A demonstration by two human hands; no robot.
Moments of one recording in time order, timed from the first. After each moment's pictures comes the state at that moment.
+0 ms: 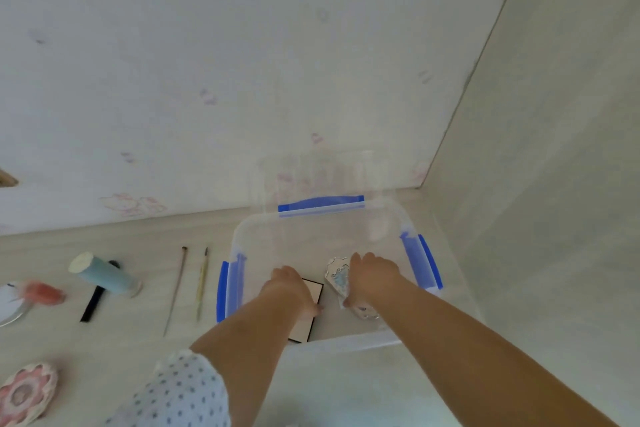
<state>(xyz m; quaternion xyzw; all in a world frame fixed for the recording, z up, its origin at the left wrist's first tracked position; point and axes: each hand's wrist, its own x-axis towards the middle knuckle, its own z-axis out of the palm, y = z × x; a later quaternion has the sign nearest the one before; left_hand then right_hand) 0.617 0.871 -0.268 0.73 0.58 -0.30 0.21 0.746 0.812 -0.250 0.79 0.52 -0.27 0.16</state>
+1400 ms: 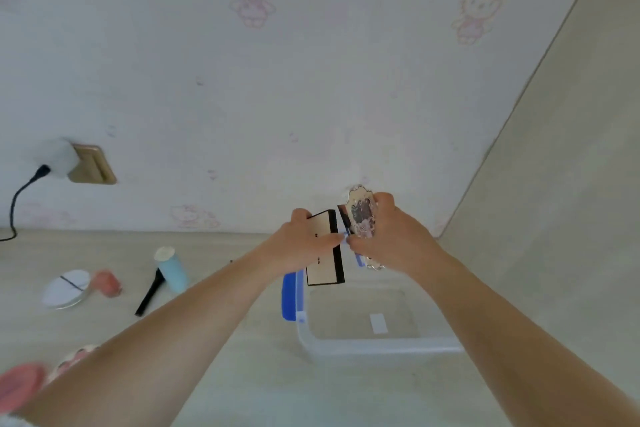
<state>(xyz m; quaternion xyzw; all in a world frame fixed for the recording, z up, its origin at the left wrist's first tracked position) 0.532 0.898 -0.123 0.74 0.49 0.11 0.44 0.684 0.816 -0.092 0.81 0.55 -0.13 -0.18</state>
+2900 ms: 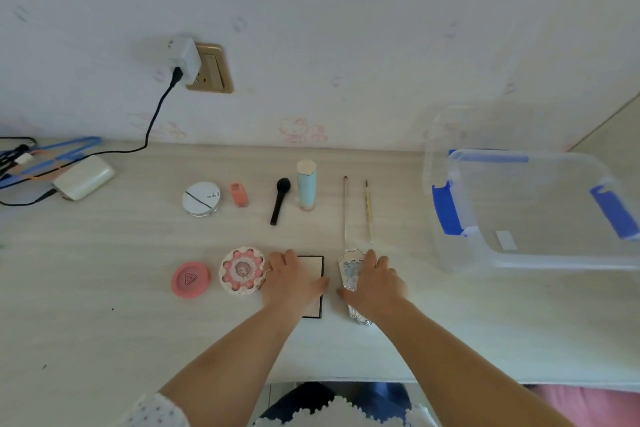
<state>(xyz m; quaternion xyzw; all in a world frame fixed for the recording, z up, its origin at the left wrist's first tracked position) 0.279 0.882 -0.310 0.70 0.66 -0.04 0.28 0.416 0.826 -0.307 0.84 0.48 -0.24 0.08</state>
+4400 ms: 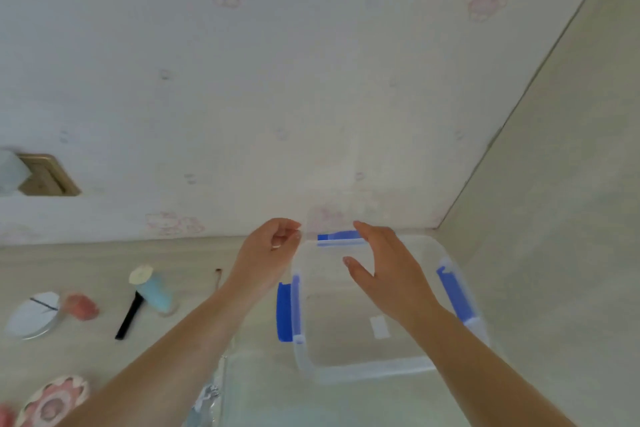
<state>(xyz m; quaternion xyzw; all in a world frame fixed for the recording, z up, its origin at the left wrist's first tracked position) 0.508 0.930 -0.164 0.70 0.45 0.32 0.46 0.678 0.813 -0.158 0.76 0.58 -0.09 -0.29</state>
